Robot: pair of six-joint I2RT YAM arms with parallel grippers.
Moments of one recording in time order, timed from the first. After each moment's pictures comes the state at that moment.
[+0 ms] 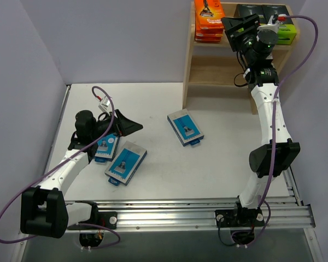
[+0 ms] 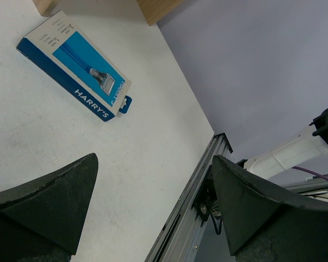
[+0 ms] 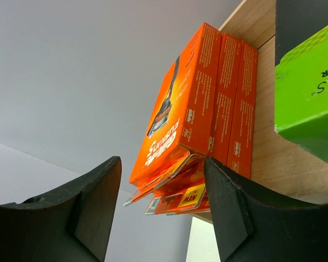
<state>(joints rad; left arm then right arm) -0.16 1.22 0.75 0.32 0.84 -0.77 0.05 1.83 2.06 -0.04 -0.16 1.08</state>
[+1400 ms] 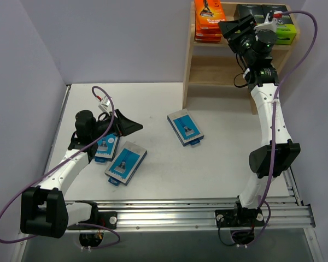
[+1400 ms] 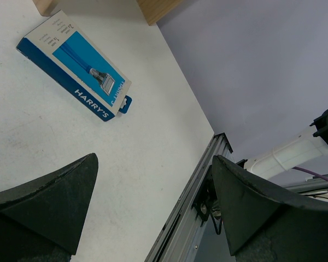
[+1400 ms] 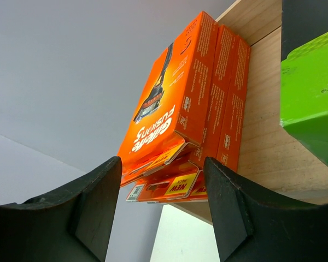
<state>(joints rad) -0.16 1.22 0.75 0.32 0.84 -0.77 0.06 1.82 2.07 -0.08 -0.18 0.93</state>
